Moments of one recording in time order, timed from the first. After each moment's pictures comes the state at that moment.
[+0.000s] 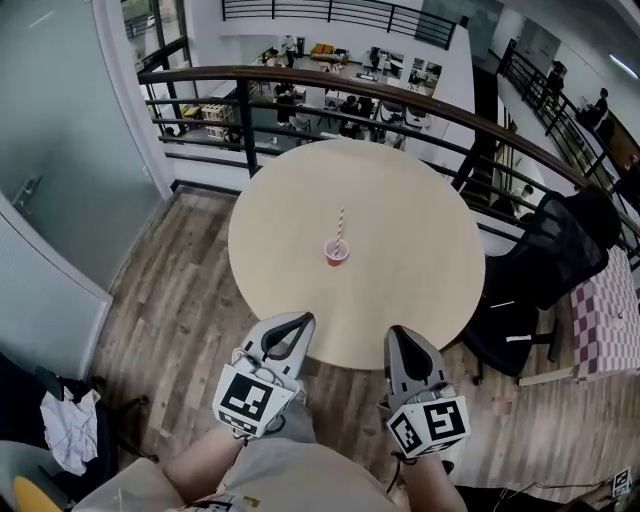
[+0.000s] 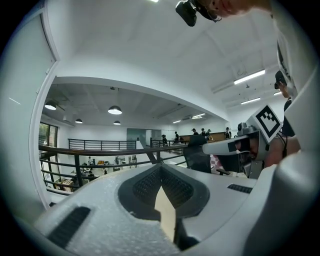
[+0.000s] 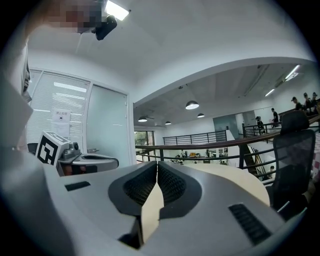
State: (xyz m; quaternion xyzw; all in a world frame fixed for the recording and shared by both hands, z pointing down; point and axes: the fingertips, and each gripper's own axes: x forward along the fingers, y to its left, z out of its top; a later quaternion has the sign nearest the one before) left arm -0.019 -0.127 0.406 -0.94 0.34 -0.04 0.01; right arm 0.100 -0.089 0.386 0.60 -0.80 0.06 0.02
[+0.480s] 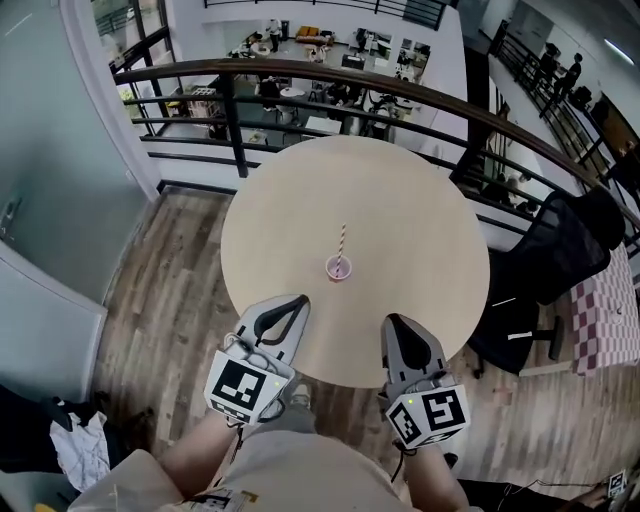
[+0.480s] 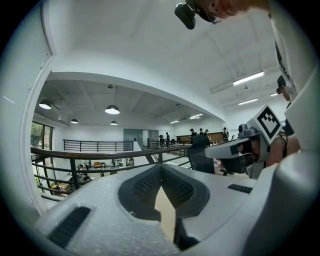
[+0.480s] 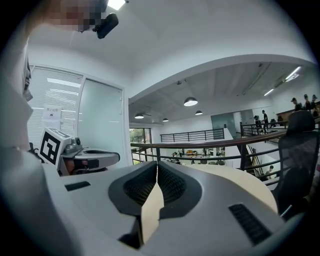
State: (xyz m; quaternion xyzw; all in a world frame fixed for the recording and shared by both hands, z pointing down) left arm -0.028 -0.248 0.391 -0.95 0.32 -0.04 0.01; right arm 0.090 -0.200 0.382 0.61 -0.79 0.07 0.03
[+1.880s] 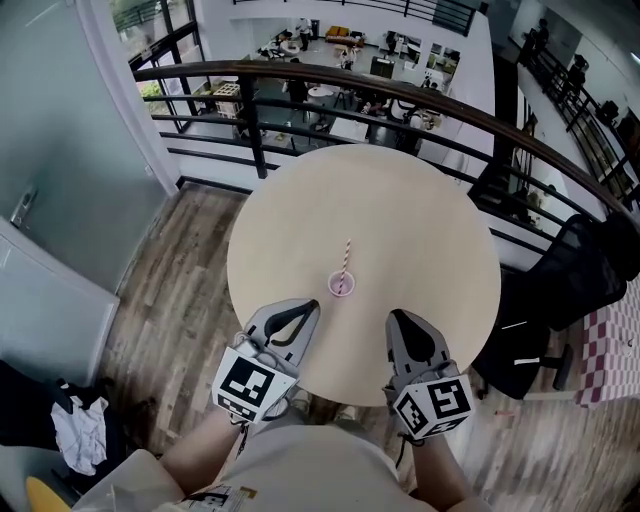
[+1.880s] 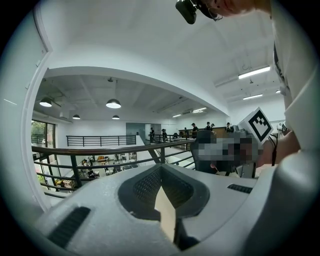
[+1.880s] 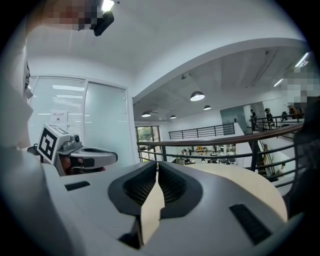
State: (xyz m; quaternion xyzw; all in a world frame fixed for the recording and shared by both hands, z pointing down) left arm 0.025 -0.280 0.392 -0.94 0.33 -0.08 0.00; right arm 0.143 -0.257 0.389 0.56 -0.82 0.10 0.03
